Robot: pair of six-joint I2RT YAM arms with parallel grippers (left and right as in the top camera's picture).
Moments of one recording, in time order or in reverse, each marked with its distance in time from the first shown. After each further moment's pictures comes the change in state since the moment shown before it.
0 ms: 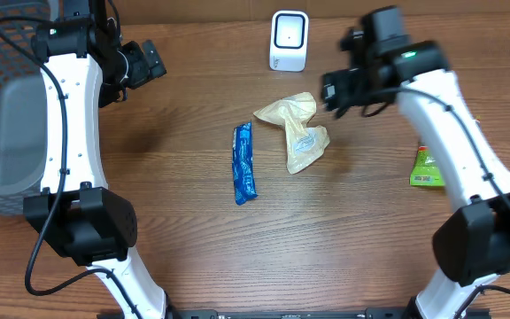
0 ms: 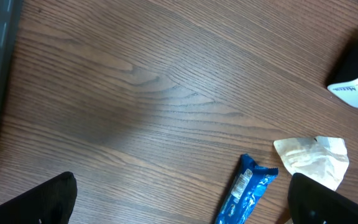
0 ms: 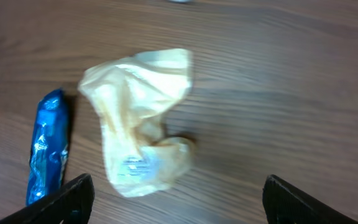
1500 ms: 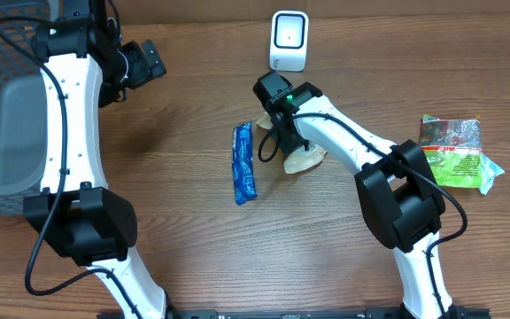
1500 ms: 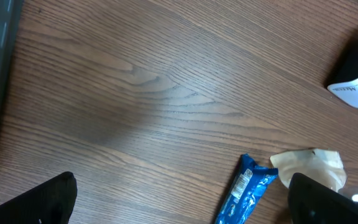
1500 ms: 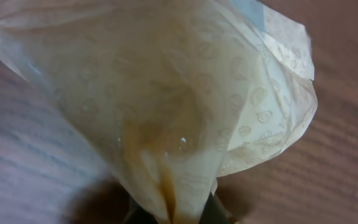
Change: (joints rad) left arm 0.000 0.000 0.000 0.000 0.000 0.000; right arm 0.300 0.351 -0.002 0.042 0.369 -0.078
